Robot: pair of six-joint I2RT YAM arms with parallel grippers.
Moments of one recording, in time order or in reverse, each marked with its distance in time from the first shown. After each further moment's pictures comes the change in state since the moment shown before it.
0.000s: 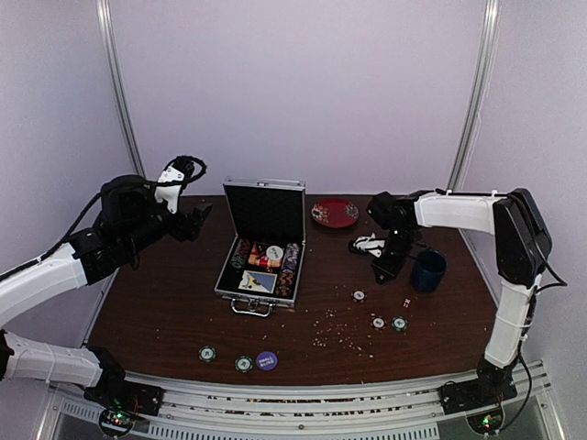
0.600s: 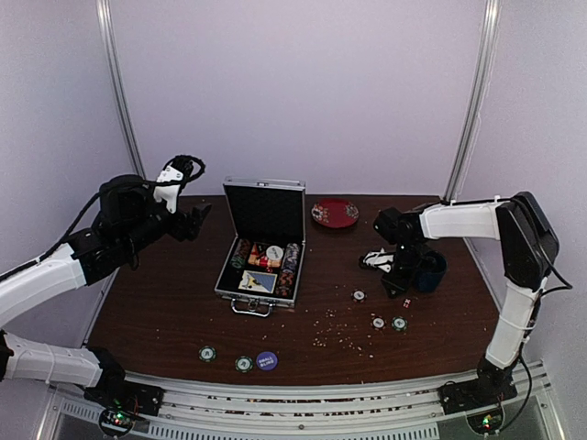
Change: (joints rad) left arm 0.000 -0.007 0.000 0.000 0.000 0.000; right arm -0.013 -0.052 -0.142 0.030 0.061 -0.004
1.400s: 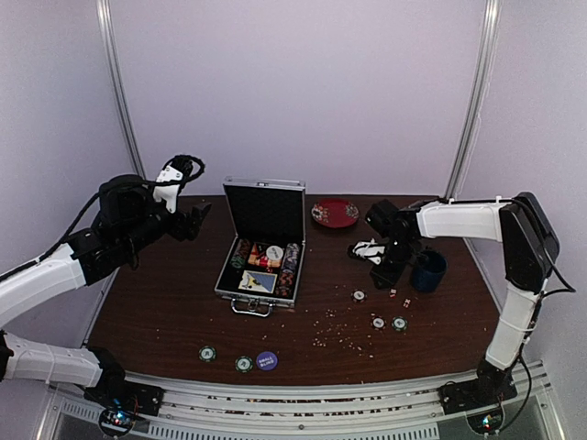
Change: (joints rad) left arm 0.000 -0.002 0.000 0.000 -0.003 0.000; right arm 0.067 -0.012 0.042 0.093 -0.003 0.021
